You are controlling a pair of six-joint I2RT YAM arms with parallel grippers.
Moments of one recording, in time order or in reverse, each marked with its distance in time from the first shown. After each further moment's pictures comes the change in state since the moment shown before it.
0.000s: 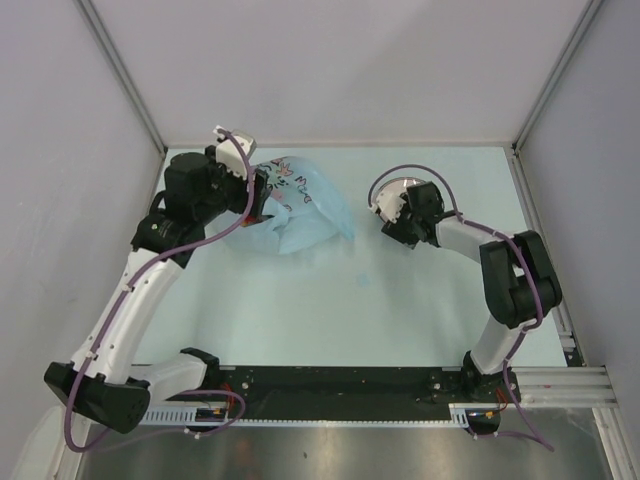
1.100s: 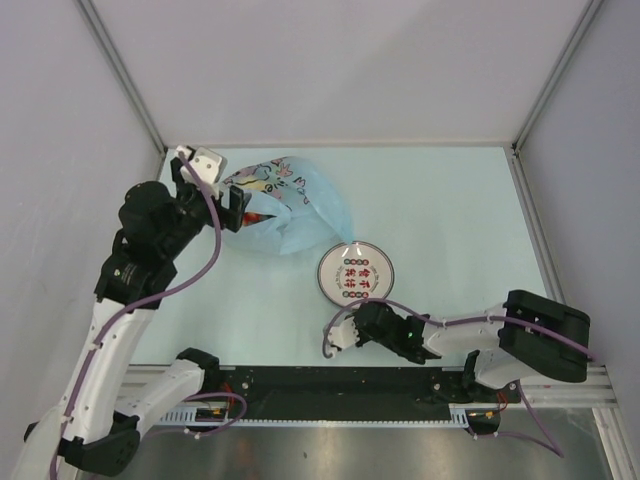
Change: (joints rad) left arm 0.005 -0.228 -0.032 0.001 -0.018 0.046; right arm 0.855 -0.336 -0.638 0.374 0.362 -0.136
